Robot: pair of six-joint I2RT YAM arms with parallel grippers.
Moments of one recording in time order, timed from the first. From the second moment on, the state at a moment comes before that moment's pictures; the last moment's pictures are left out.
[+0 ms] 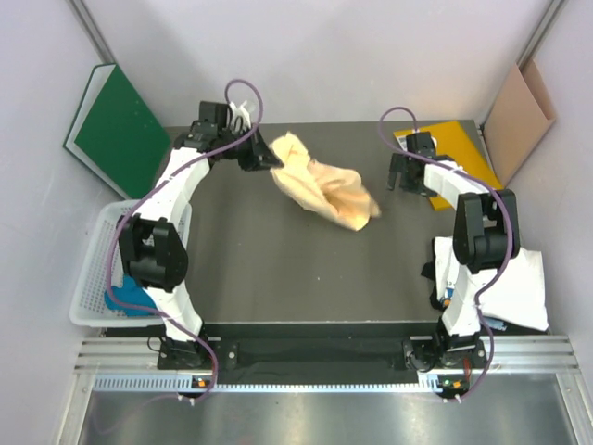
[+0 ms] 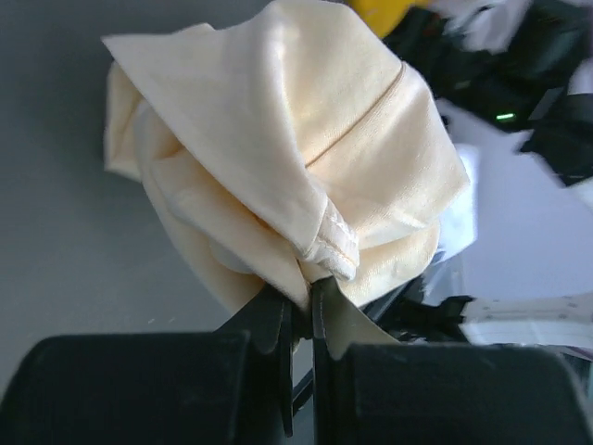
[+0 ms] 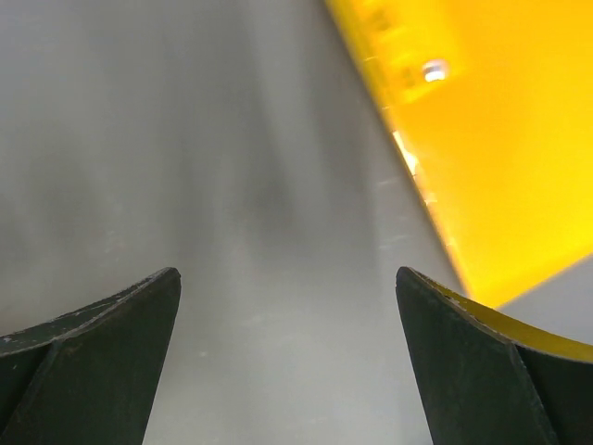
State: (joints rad) left arm -0.18 1.81 1.74 -0.59 0.76 -0.50; right arm 0.15 1.95 1.42 -0.45 0.20 0.29
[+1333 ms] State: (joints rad) left arm -0.23 1.80 1.53 -1.16 0.15 -0.37; right arm 0.45 2.08 1.61 -0.61 -0.28 0.16
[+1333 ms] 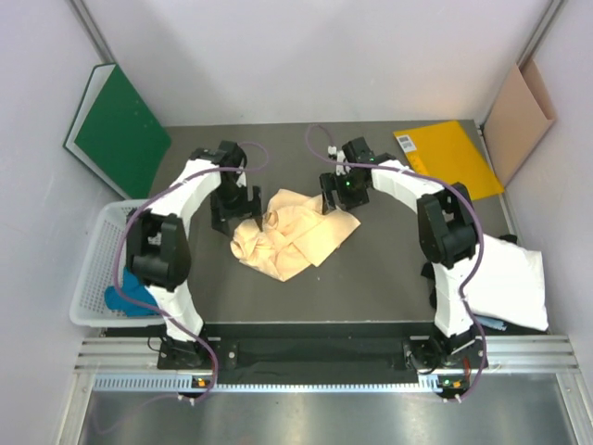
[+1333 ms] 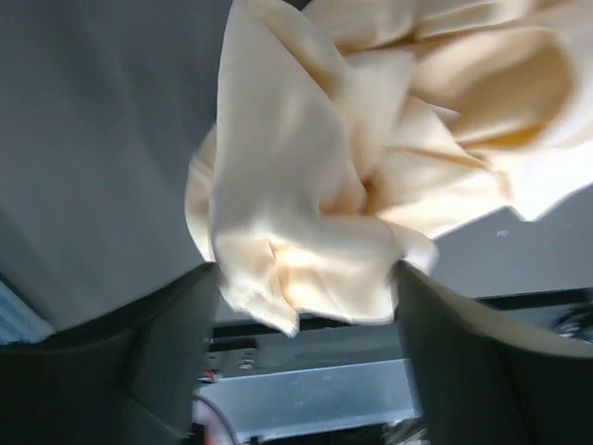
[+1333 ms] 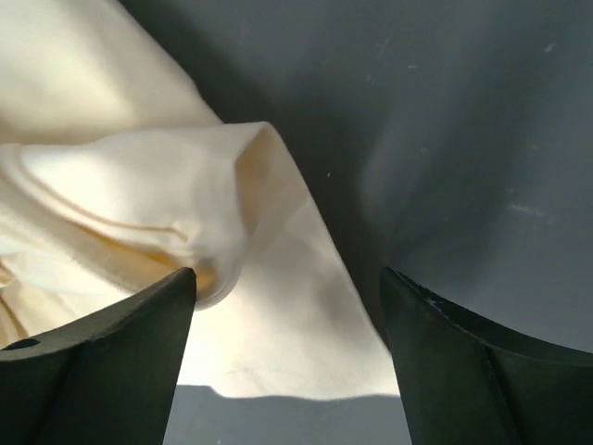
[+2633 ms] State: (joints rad) left arm -0.25 1.85 1.42 -1.18 -0.01 -0.41; right arm 0.10 1.95 1.47 -0.60 -0.15 0.22
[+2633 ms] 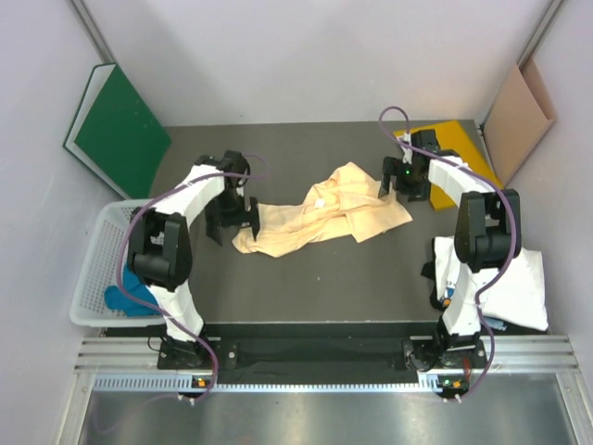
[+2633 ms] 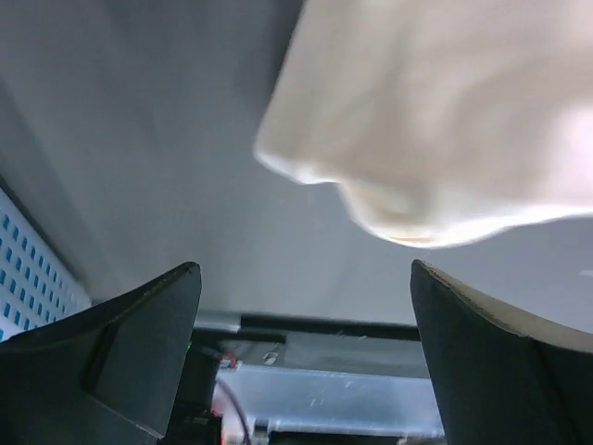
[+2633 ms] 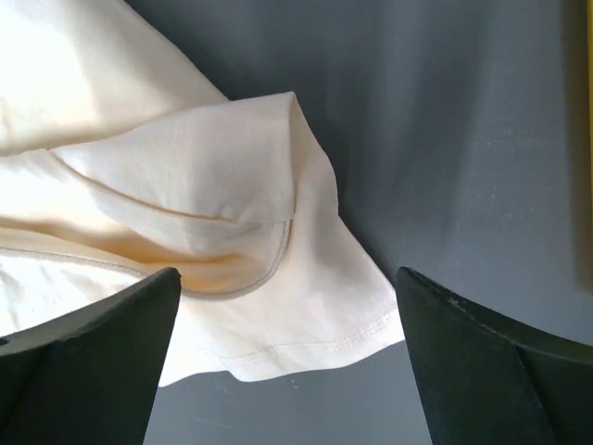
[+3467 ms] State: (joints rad) left arm -0.43 2.45 2.27 -0.98 0.35 -0.30; right arm 0.11 1.94 1.53 -0.60 -0.20 0.21
